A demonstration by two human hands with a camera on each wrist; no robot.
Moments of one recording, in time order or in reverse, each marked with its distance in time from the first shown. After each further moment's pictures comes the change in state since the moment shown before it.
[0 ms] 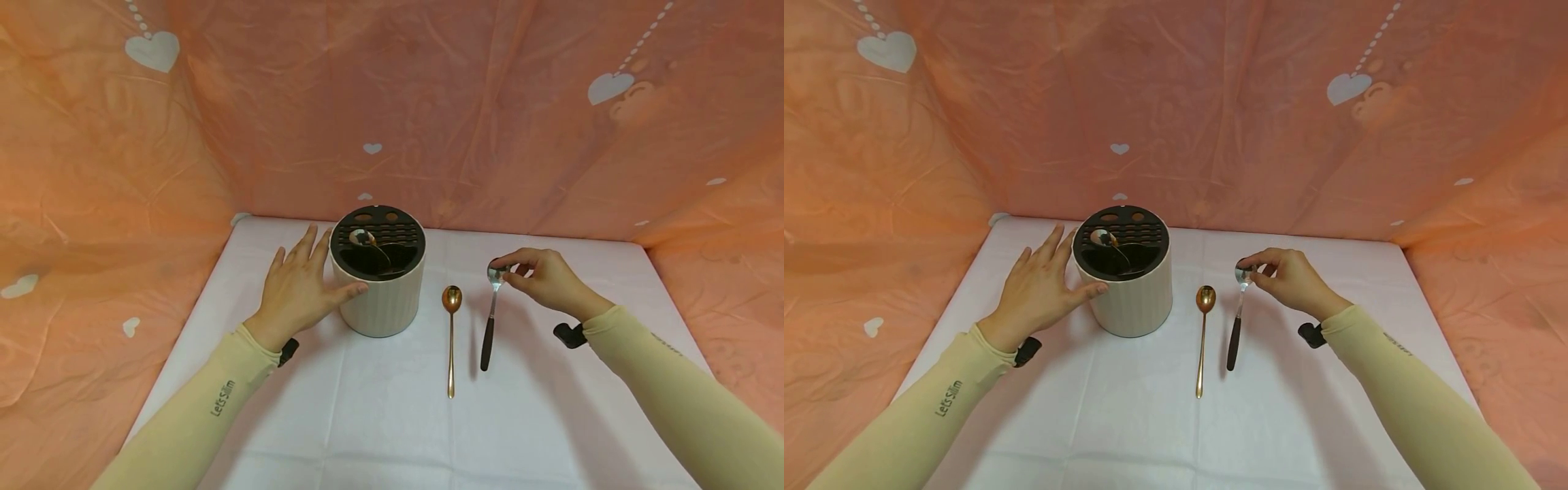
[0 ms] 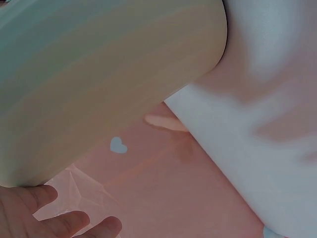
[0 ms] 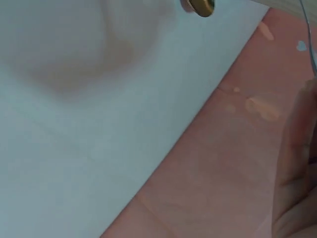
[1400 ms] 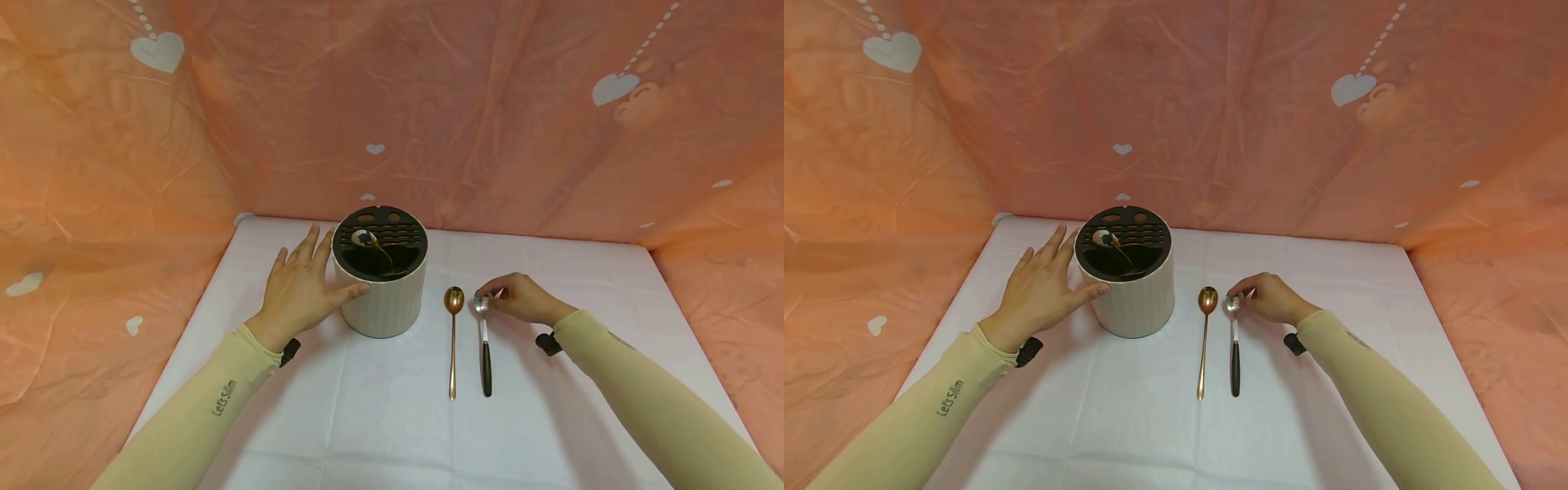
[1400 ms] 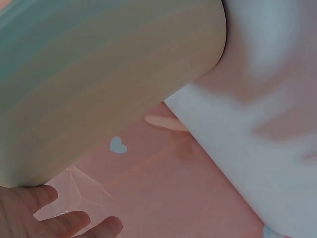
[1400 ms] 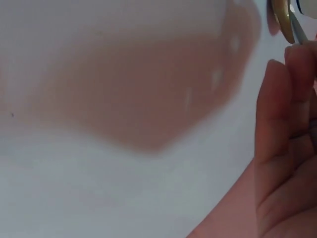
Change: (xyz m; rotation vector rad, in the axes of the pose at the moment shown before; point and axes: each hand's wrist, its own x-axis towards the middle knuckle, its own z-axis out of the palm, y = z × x) left_hand -0.001 0.001 -0.001 0.005 -0.022 -0.016; right_hand 0.010 0.036 0.046 0.009 -0.284 0.065
